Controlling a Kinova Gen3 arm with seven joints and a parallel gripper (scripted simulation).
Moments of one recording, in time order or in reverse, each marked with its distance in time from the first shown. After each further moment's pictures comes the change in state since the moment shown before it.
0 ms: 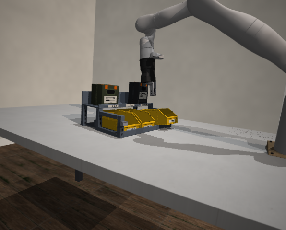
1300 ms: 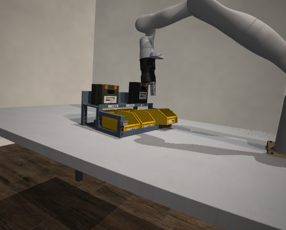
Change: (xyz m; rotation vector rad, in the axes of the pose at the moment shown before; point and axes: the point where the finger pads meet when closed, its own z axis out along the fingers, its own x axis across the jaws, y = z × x) arm 0.000 0.000 -0.001 -0.001 0.000 0.000
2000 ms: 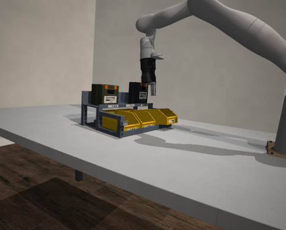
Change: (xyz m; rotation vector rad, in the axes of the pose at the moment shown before) arm -0.002 -0.001 0.001 -0.004 0.002 -0.030
